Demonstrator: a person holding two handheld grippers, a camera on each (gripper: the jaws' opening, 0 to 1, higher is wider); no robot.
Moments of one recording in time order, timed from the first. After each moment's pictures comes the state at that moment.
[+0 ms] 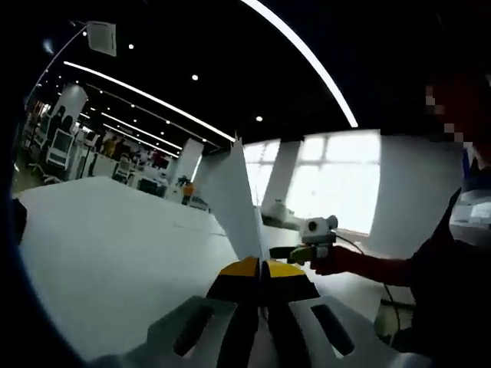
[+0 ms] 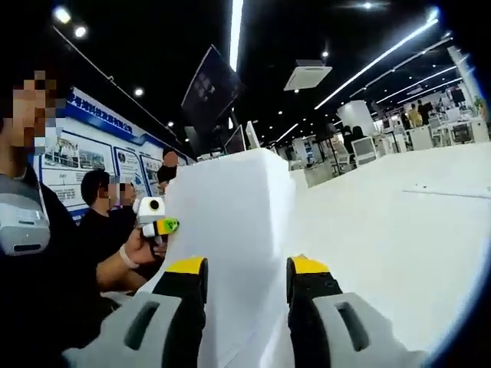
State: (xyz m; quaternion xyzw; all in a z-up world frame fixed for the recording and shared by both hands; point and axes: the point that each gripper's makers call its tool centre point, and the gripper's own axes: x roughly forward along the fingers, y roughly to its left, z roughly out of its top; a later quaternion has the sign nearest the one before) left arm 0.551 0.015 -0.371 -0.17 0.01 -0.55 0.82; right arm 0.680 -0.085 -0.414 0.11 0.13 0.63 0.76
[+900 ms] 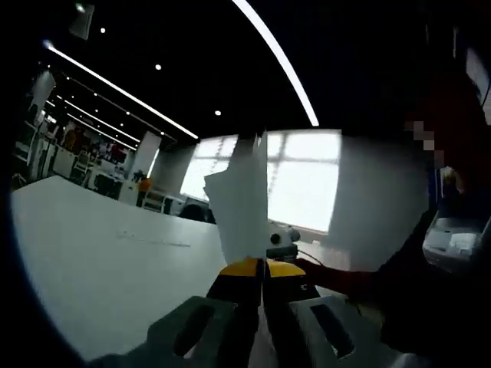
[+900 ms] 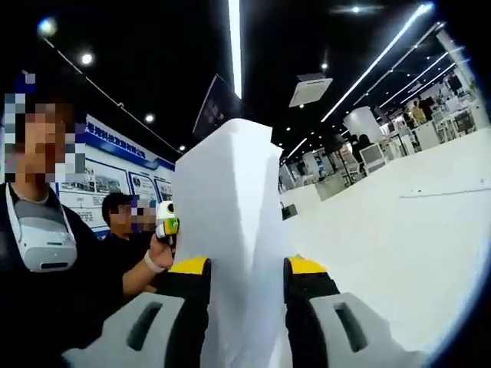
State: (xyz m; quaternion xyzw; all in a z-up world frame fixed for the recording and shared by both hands) left arm 0.533 -0.056 -0.317 -0.17 0.01 -0.65 0.74; right arm 0.667 -0.137 -0.386 0.18 0.10 0.65 0.73
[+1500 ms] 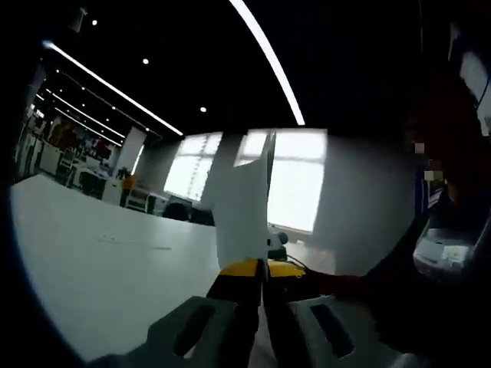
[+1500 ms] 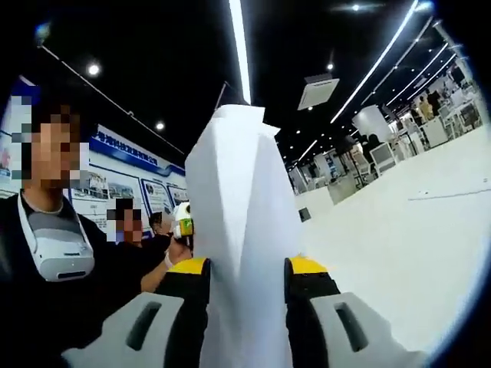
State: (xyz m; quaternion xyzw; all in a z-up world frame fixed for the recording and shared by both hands) left arm 0.537 -0.063 -0.302 -0.18 0.01 -0.69 0.70; right arm 0.651 -0.148 -0.365 0.19 0.09 0.67 0.71
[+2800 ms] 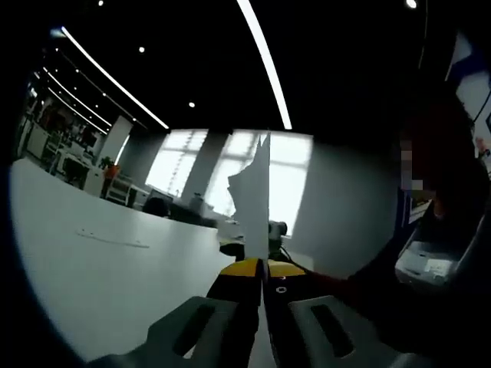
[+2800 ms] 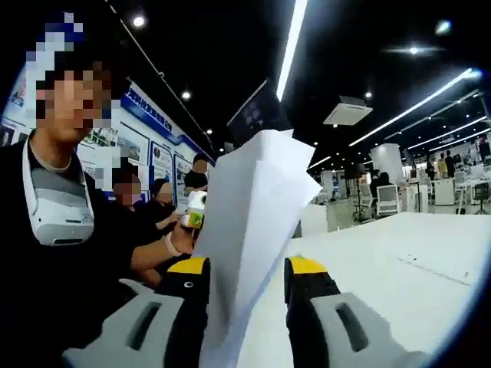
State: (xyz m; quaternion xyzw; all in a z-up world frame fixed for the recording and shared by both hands) left arm 0.520 -0.069 -0.292 -0.20 0.03 -0.72 0.66; right arm 0.638 -0.159 -0.323 0.07 0.02 0.69 0.72
